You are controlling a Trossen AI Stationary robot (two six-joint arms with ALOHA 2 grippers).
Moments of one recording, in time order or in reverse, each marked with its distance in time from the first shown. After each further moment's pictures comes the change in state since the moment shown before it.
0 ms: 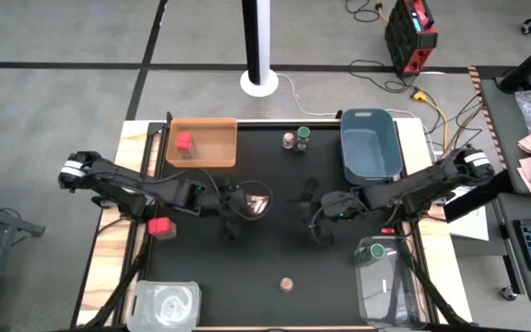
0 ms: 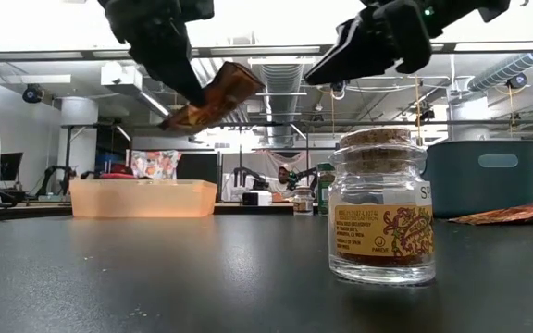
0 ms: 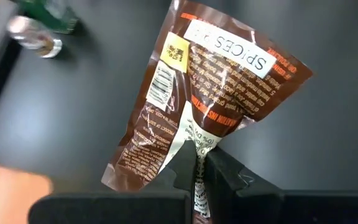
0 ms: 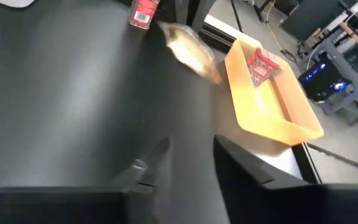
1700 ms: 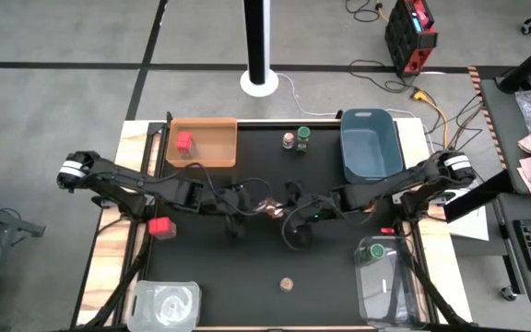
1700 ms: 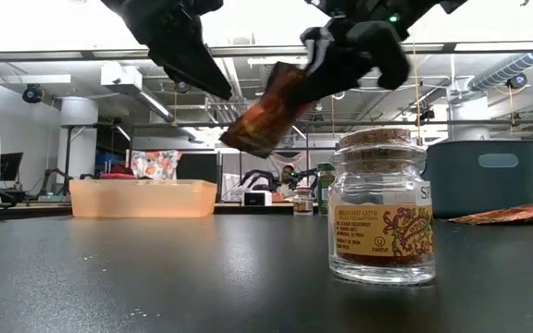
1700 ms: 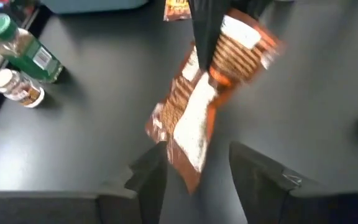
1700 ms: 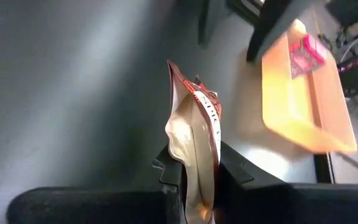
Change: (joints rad) left arm 0.033 -0.016 -0.076 0.253 0.053 0.127; right arm -0.029 0.176 0.226 -0.249 -0.079 -0.085
